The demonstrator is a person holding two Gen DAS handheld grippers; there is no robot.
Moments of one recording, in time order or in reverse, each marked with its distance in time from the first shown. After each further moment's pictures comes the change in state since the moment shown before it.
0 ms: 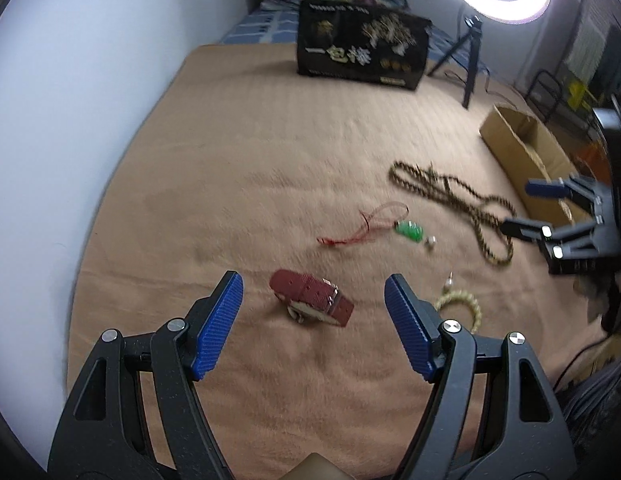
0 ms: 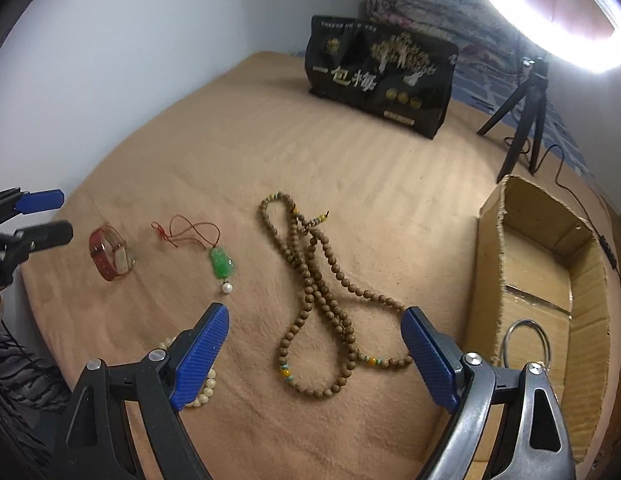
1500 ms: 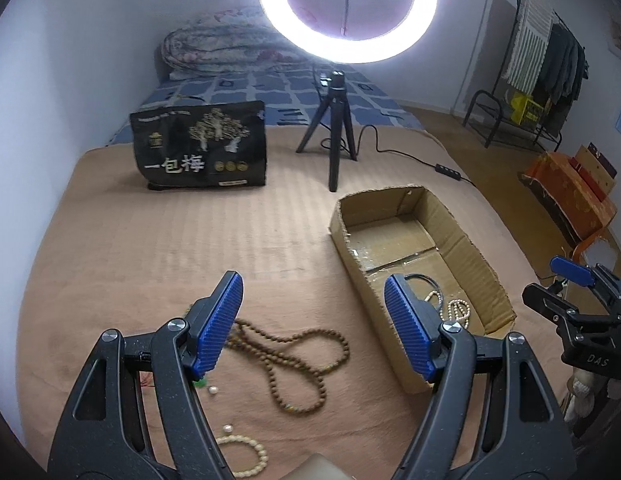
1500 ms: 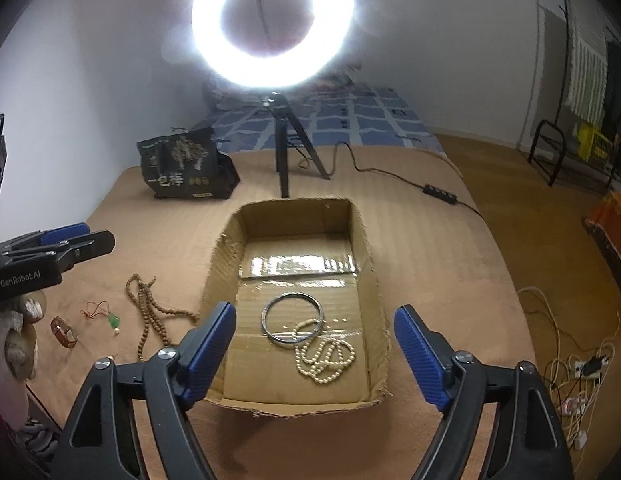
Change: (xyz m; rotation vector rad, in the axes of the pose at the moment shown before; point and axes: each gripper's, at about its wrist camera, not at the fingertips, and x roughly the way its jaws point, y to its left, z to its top) left arm -0.015 -0.201 0.116 0.091 -0.193 -0.146; right arm -0.154 -0.160 -0.075 0.375 -0.252 -0.216
